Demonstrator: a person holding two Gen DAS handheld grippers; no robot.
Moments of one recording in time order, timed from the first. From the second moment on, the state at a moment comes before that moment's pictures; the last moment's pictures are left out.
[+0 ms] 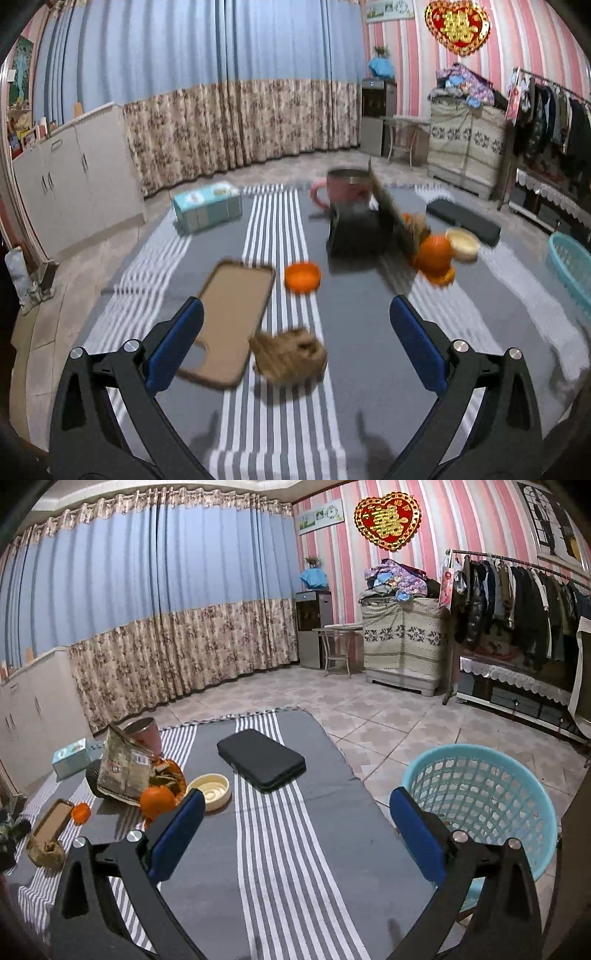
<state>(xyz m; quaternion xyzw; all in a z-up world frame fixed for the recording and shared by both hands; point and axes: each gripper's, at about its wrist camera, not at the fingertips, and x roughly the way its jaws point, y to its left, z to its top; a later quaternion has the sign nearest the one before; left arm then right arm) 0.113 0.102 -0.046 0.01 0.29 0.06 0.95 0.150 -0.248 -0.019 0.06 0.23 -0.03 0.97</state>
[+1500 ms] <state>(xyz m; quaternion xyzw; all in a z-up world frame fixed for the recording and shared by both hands) 0.184 0.129 -0.041 -0.01 0.32 0.03 0.95 0.260 -0.123 -0.064 -0.03 0.36 0.10 0.93</state>
